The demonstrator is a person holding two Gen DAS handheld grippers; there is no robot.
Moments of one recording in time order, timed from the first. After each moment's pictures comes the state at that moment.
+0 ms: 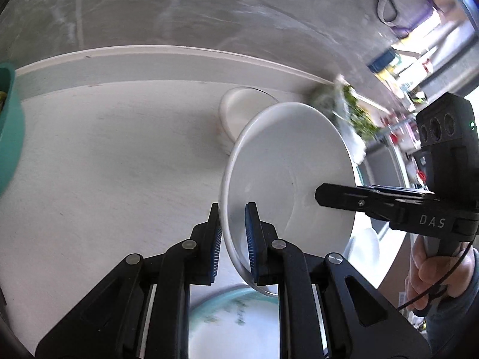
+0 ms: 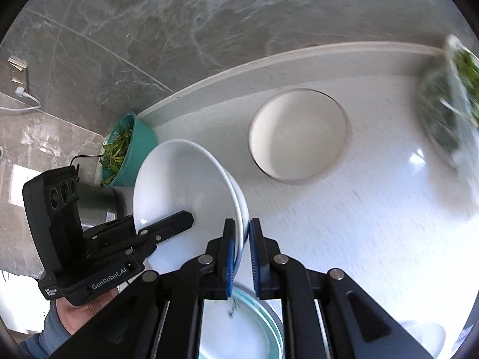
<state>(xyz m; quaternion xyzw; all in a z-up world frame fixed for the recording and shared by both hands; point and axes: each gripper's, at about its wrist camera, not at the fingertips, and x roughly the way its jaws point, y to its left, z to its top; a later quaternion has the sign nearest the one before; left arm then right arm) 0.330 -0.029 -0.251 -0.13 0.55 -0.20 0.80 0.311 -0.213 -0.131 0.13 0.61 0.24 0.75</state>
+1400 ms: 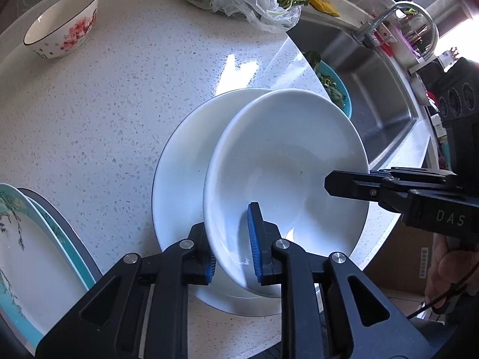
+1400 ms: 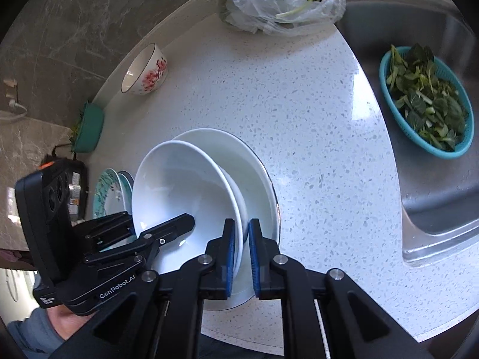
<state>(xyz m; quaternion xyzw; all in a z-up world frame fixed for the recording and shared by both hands) 0.187 -0.322 -0.331 -0.02 0.62 -0.22 0.75 0.171 -0.437 -0.194 0.15 0.64 0.17 0.73</state>
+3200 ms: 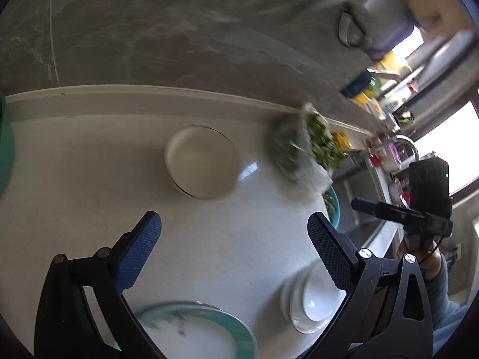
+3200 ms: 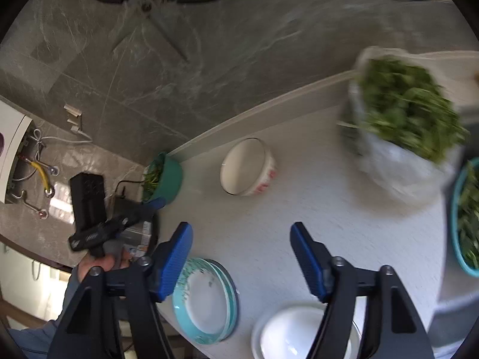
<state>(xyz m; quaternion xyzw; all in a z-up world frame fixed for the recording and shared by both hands) 0.329 -0.072 -0.196 -0.17 0.52 -0.20 0.81 0.314 -0.363 -0.088 0.22 0.53 0.31 0.76</state>
